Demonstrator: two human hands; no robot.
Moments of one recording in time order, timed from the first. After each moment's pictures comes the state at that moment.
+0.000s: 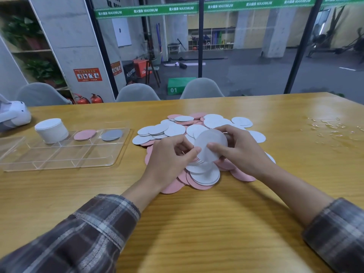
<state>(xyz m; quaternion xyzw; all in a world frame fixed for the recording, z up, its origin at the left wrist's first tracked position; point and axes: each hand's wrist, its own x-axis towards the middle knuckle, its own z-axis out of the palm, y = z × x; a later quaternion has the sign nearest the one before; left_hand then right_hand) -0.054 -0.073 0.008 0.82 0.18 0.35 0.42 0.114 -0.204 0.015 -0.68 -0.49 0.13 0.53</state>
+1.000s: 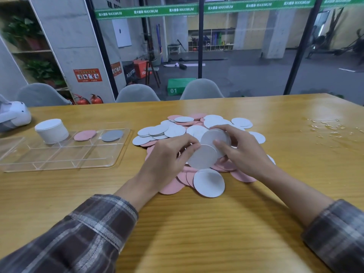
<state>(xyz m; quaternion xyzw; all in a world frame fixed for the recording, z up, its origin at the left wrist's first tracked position) -0.058 -0.060 0.010 0.89 0.02 0.42 0.18 0.120 -0.203 0.009 -0.72 -0.50 0.02 0.47</state>
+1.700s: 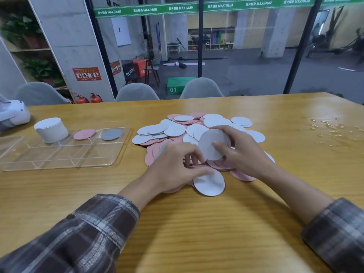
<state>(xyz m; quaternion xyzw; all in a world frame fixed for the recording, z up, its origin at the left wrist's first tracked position) -0.055 -0.069 0.003 0.91 0.10 0.27 0.31 0.120 -0.204 0.010 -0.72 -0.52 0.05 0.45</state>
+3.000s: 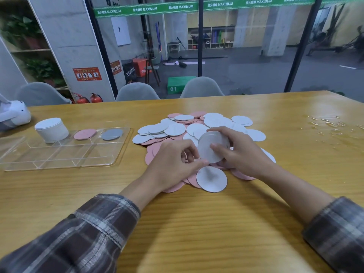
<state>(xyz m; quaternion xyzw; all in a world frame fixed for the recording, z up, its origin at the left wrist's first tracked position) -0.055 -0.069 0.003 0.89 0.15 0.29 0.31 0.119 -0.205 0.009 -0.72 -0.54 0.08 0.44</state>
